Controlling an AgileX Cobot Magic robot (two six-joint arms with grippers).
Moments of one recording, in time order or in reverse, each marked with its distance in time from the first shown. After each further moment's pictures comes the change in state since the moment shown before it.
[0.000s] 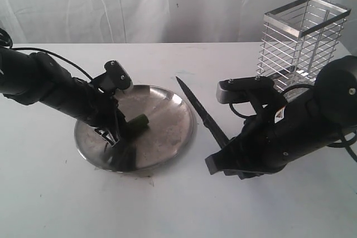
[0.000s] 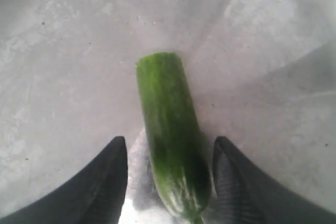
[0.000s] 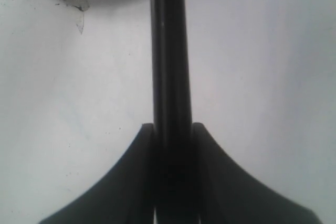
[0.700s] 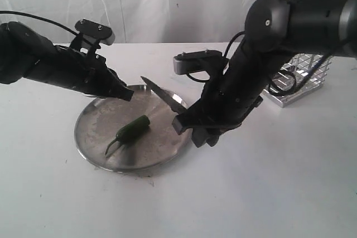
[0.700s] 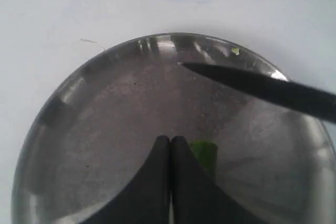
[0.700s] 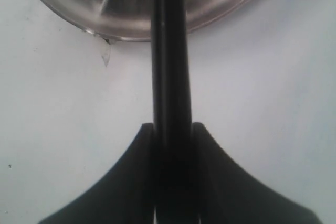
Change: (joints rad) left arm 0.000 -0.163 -0.002 -0.058 -0.089 -0.406; right arm 0.003 0.324 -0.462 -0.036 0.321 -0.076
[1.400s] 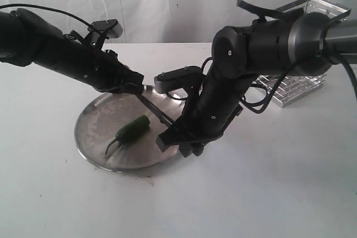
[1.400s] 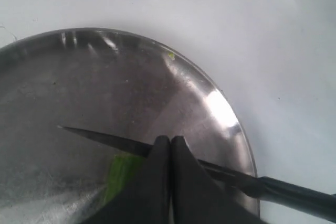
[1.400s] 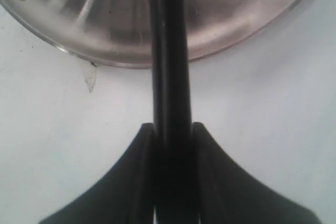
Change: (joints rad) left arm 0.048 0.125 -0.178 -0.076 0.315 -0.076; right arm 0.085 0.102 -0.011 -0.091 -0.110 0.077
